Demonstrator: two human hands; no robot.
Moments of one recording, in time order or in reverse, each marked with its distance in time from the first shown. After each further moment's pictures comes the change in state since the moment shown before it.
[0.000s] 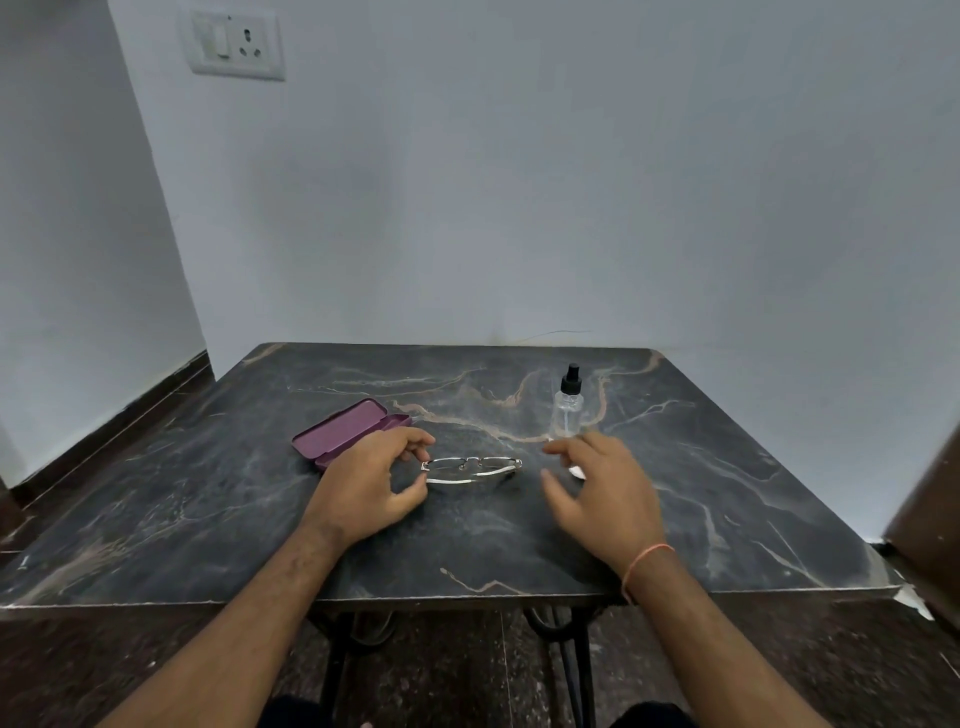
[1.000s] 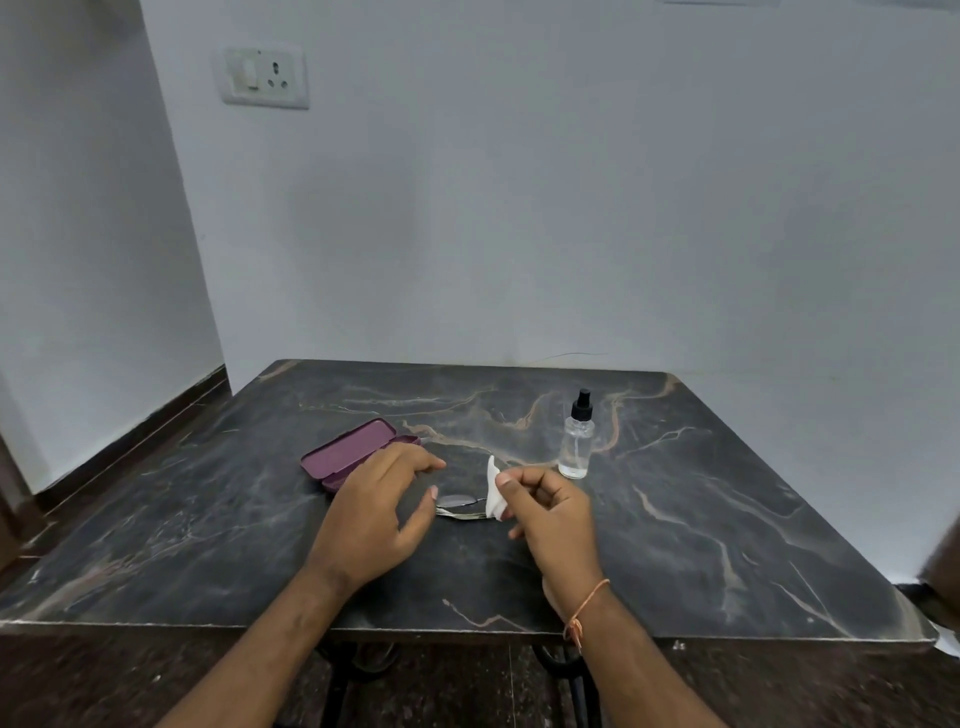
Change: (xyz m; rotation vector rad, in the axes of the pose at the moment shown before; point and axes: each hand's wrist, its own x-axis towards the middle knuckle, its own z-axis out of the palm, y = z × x) left_hand -0.010 0.028 -0.003 0.003 0.197 0.130; right_hand 0.007 -0.060 0.037 1.178 -0.002 0.570
